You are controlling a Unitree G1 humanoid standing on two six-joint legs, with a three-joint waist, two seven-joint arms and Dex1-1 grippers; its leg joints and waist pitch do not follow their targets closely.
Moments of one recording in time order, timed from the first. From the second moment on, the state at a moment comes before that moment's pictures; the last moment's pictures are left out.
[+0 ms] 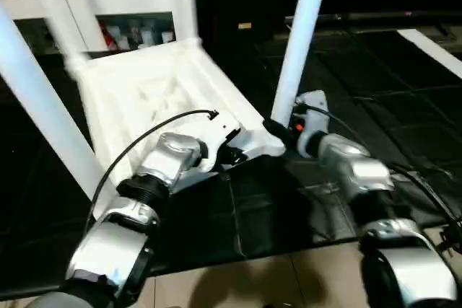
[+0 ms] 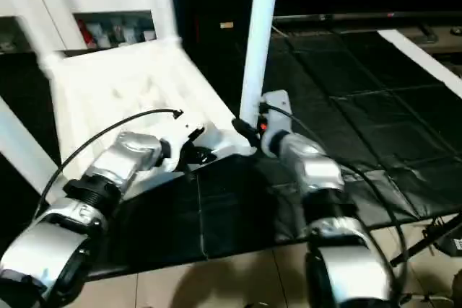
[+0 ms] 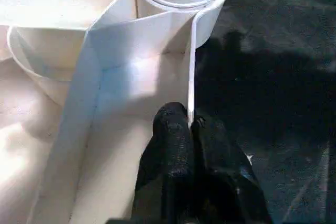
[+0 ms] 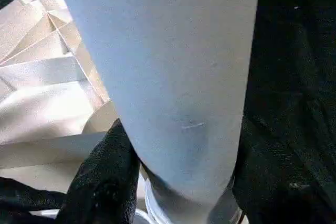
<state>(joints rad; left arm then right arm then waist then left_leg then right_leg) -0.83 0.12 -0.17 0.89 0.09 0.31 -0.85 -0.74 -0.12 -0.08 0.76 0.13 0.30 0.50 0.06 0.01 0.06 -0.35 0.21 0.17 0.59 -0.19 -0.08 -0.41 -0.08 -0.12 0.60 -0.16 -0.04</state>
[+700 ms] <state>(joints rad) -0.75 0.32 -0.26 0.83 0.10 0.05 -1.21 -0.56 -0.27 0.04 0.61 0.19 0.28 1.01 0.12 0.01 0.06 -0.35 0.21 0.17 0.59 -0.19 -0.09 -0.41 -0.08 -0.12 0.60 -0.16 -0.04</state>
